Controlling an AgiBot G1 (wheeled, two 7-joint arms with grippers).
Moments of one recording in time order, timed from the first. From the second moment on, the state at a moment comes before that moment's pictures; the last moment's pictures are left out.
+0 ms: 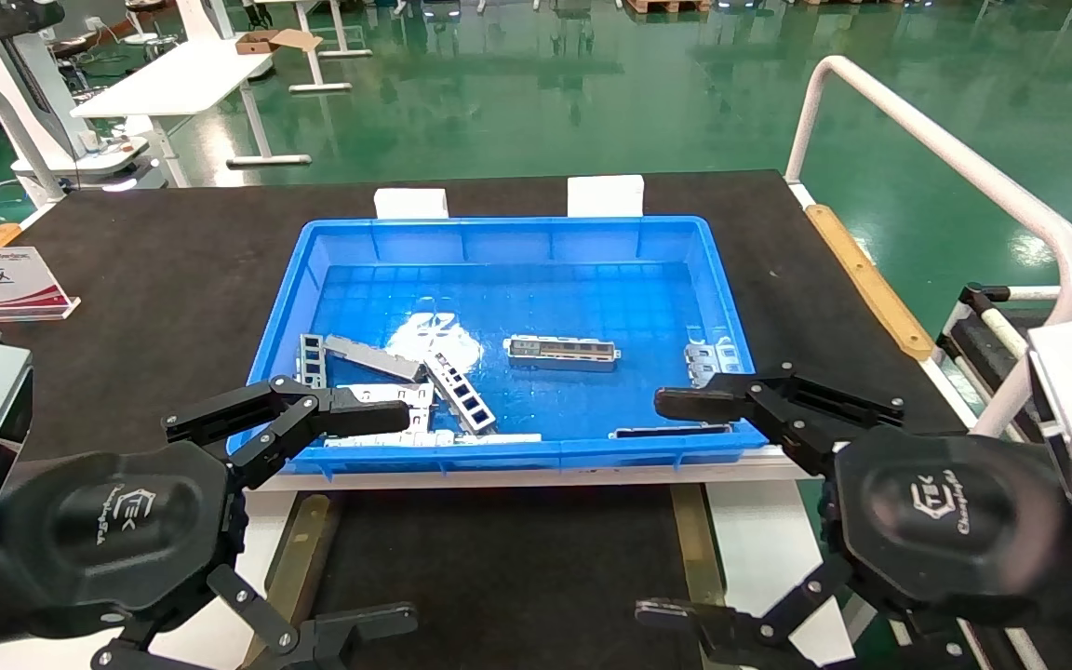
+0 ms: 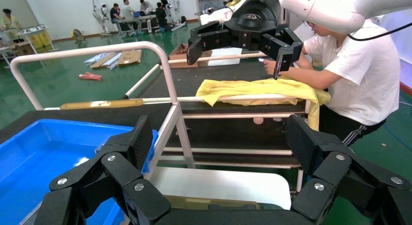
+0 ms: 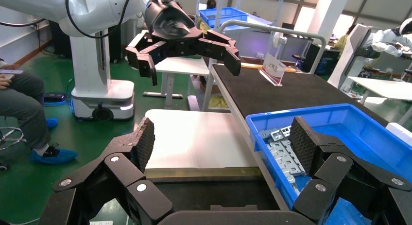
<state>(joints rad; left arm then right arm) -1.08 0.61 0.28 -1.28 0.73 1.49 -0.19 1.09 -0.59 -0.34 1.28 -0.69 -1.47 0.16</state>
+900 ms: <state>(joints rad) -1.08 0.61 0.28 -1.28 0.73 1.49 -0.19 1.09 -0.59 -0.34 1.28 -0.69 -1.47 0.16</state>
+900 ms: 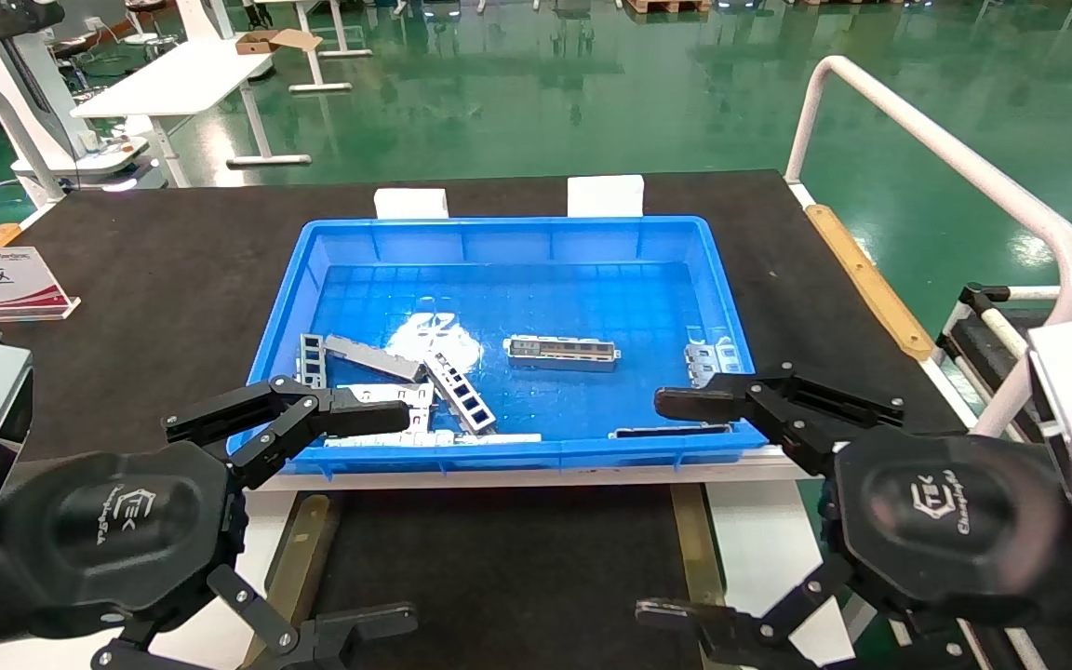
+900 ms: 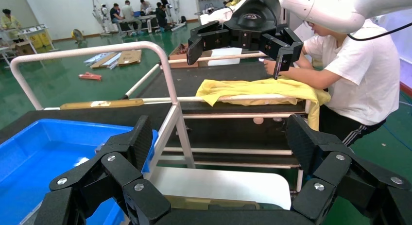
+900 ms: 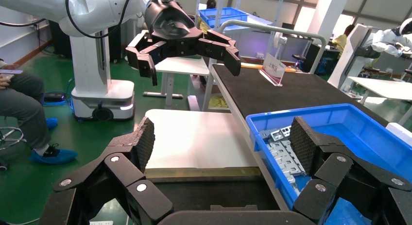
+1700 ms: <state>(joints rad) -1.08 0.61 0.28 -1.28 0.73 1.49 -0.19 1.09 -0.59 -0.34 1.28 -0.69 -1.47 0.16</state>
